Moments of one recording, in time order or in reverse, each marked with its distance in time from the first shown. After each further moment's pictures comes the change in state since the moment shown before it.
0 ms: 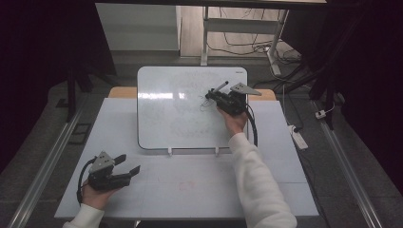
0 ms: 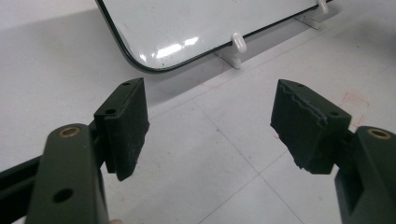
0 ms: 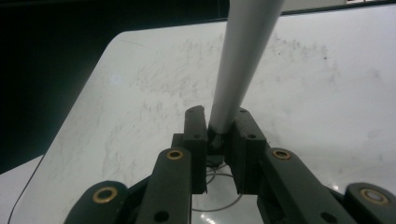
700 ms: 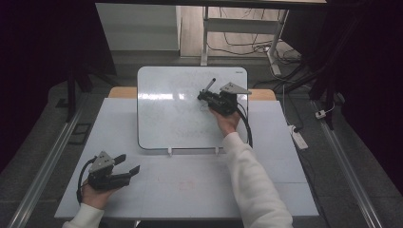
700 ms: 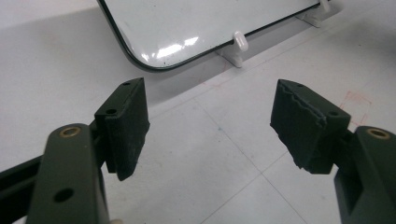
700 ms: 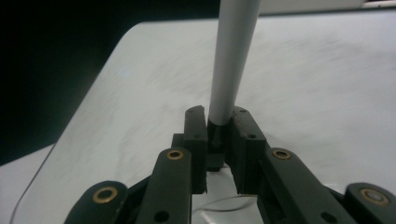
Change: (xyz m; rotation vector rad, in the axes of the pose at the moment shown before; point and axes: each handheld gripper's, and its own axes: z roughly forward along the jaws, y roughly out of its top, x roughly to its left) left arm 0.000 0.000 -0.001 -0.001 0.001 0.005; right arm 0.014 0.003 0.017 0.018 0.024 -0.042
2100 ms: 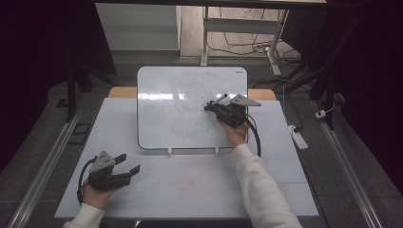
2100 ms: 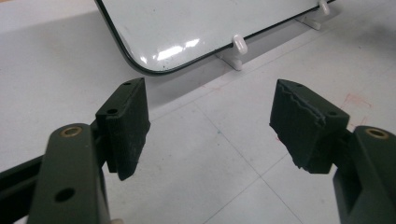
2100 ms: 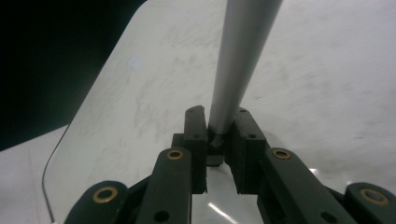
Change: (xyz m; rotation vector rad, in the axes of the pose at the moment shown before) left arm -0.002 0.001 0.001 -0.003 0.004 0.004; right arm 0.001 -0.033 -0.031 0.032 0.050 0.019
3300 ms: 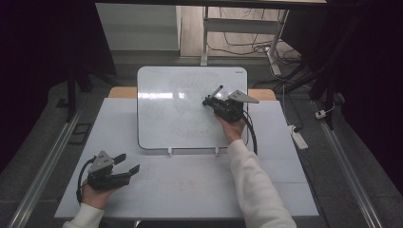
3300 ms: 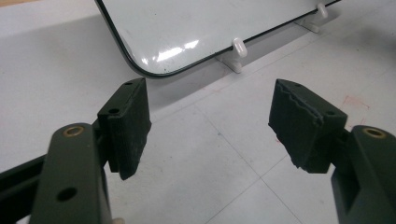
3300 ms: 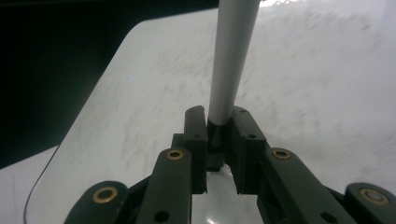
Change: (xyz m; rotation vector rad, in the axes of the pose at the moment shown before) left arm 0.001 0.000 -0.002 -0.011 0.001 -0.002; right arm -0.006 0.011 0.011 -0.070 -0.029 0.007
